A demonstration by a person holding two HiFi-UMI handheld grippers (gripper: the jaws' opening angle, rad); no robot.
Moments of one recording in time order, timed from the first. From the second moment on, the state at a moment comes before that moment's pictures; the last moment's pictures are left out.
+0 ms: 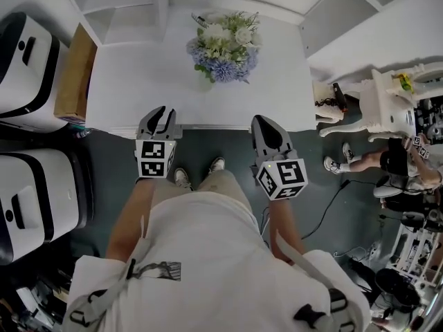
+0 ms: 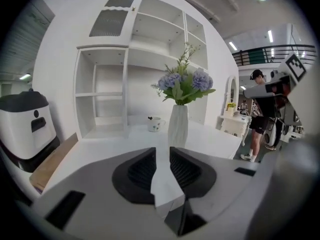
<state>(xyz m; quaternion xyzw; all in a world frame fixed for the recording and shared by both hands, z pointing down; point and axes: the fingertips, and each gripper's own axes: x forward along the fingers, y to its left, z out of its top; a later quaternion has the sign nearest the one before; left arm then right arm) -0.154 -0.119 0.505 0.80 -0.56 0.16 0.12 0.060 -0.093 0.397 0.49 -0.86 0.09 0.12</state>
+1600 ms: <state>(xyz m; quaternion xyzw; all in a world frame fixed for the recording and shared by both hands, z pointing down) -0.237 -0.113 0.268 0.72 -0.69 0.01 -0.01 0.149 -0.194 0.325 0.50 -0.86 0.06 0.07</state>
